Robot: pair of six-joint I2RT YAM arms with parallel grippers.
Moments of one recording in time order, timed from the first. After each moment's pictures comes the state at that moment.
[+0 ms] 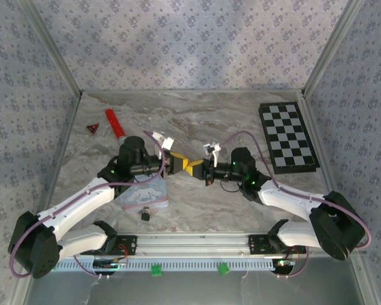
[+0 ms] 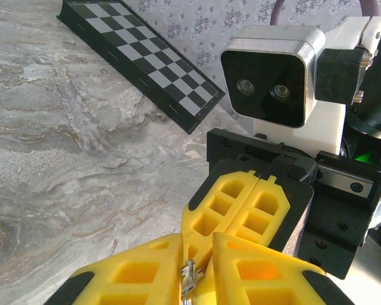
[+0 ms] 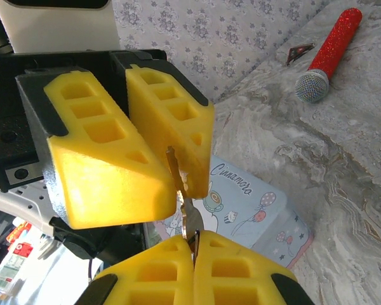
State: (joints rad) left arm -0.65 1.09 0.69 0.07 0.61 -0.43; right arm 0.71 1.24 0.53 0.57 -0.63 0.54
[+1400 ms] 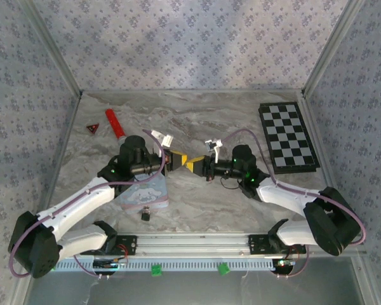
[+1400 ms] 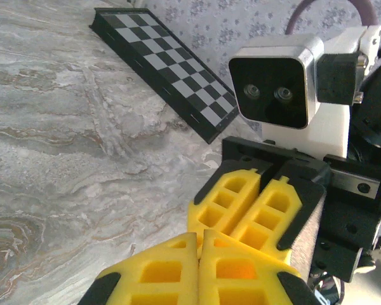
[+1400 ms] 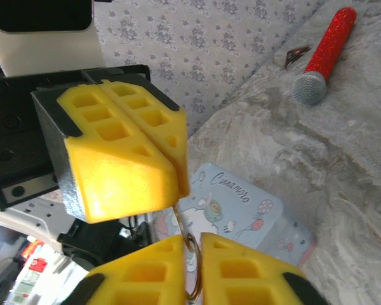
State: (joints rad) left arm -0.65 1.09 0.71 0.05 0.50 -0.47; right arm 0.66 1.29 0.53 0.64 -0.66 0.62
